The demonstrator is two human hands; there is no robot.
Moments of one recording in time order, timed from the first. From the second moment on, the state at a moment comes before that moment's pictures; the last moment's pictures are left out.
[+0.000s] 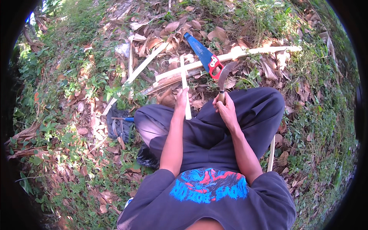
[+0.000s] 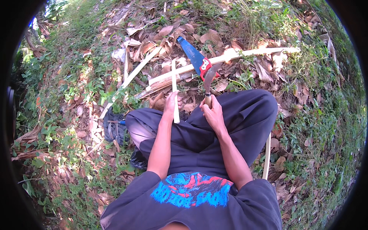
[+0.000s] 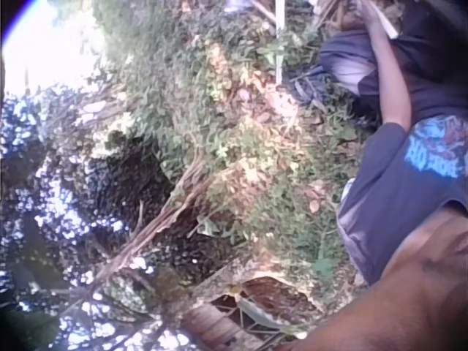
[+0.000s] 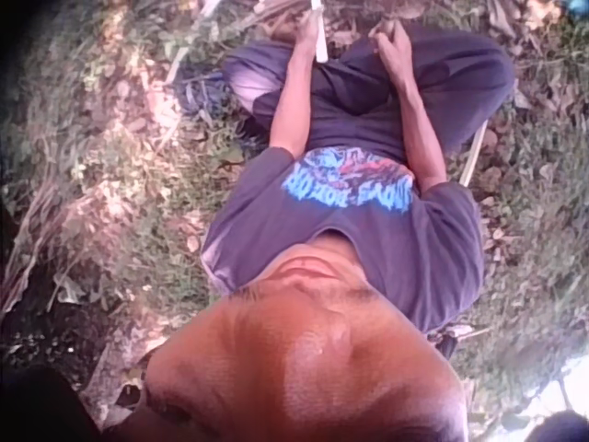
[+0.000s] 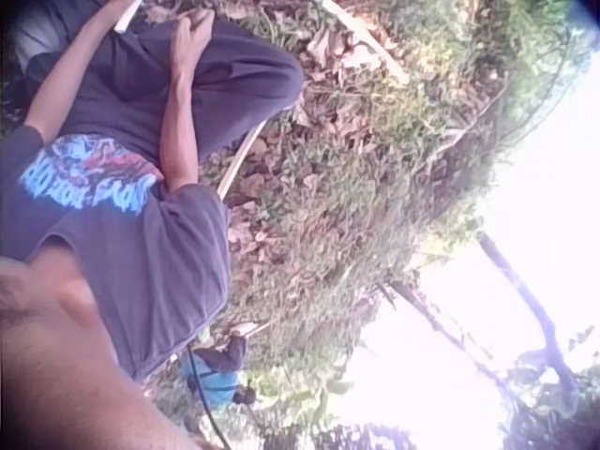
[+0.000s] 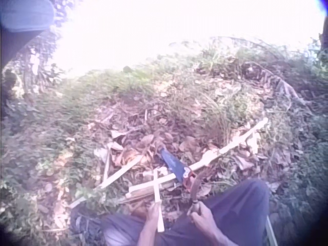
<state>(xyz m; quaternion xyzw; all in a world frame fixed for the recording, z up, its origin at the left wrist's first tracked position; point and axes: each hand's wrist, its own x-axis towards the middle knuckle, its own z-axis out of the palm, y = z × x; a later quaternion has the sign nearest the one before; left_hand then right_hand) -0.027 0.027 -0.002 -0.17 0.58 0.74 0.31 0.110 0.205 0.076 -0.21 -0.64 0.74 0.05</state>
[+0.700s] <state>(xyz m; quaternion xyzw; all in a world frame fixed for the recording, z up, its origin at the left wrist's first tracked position) -0.020 0.016 -0.003 -0.18 0.58 0.74 0.29 0.100 0.187 0.082 -0.20 -0.82 0.53 0.01</state>
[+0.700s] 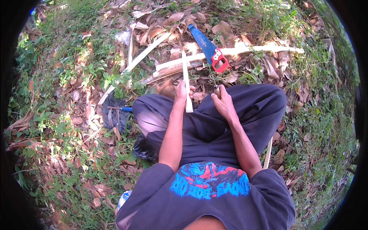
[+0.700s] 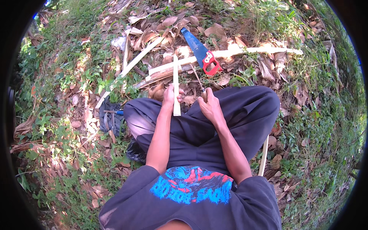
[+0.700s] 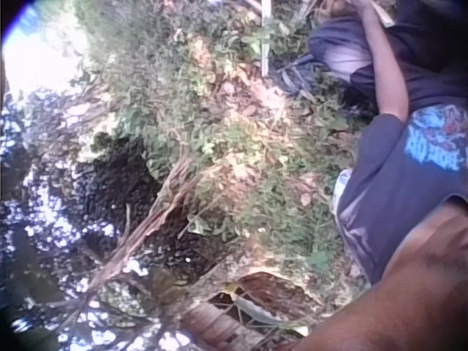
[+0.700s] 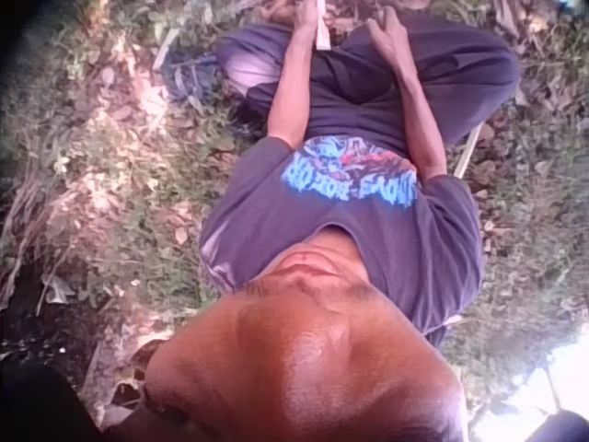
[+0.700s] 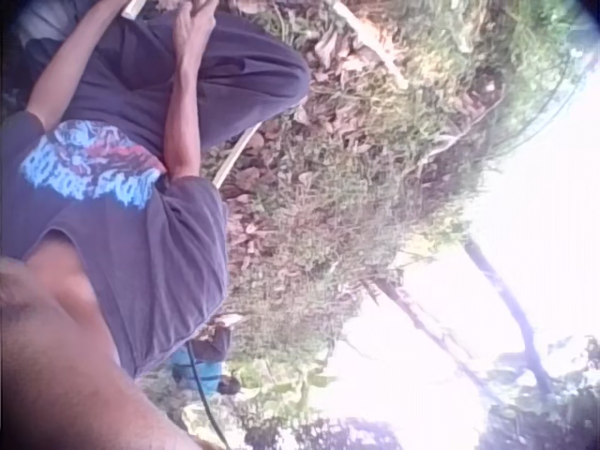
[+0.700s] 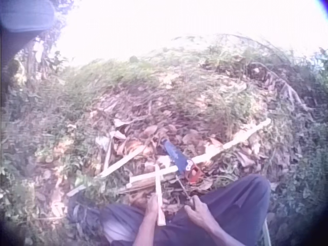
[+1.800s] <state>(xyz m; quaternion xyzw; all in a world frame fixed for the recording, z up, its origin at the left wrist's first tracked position) 0.000 0.015 -0.004 -0.20 0.43 0.83 0.30 0.029 0.180 0.045 -0.13 -0.90 0.37 -0.19</state>
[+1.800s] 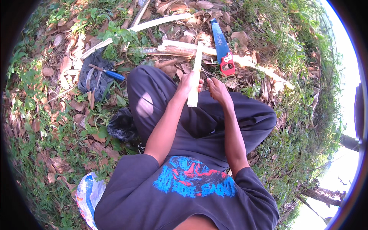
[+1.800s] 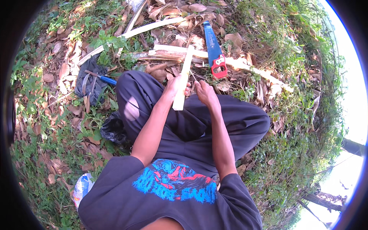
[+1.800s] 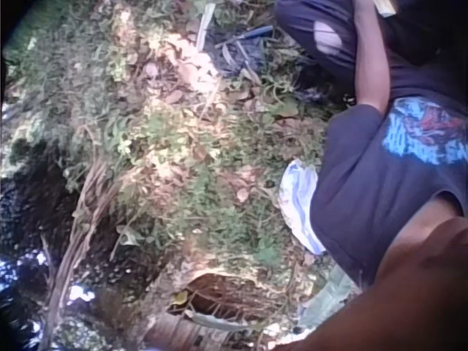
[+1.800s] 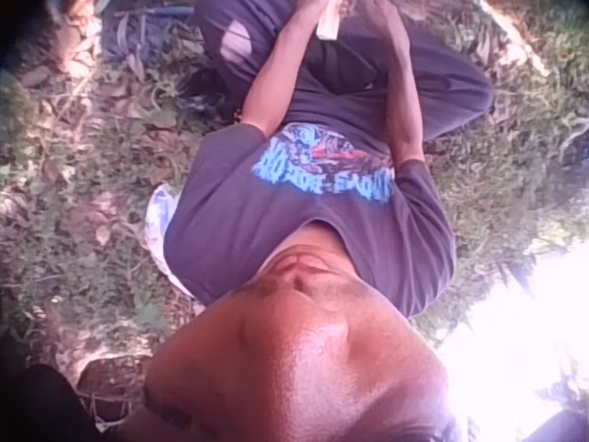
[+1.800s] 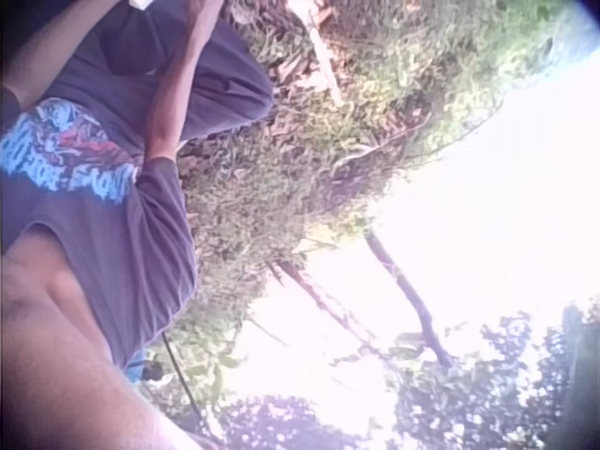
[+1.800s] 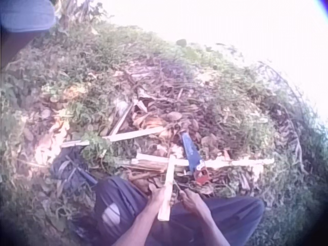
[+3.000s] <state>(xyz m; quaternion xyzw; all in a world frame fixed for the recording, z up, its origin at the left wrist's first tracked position) -0.012 0.017 -0.002 -0.25 0.39 0.82 0.33 -0.003 0.173 0.052 -0.16 -0.91 0.34 -0.16</state>
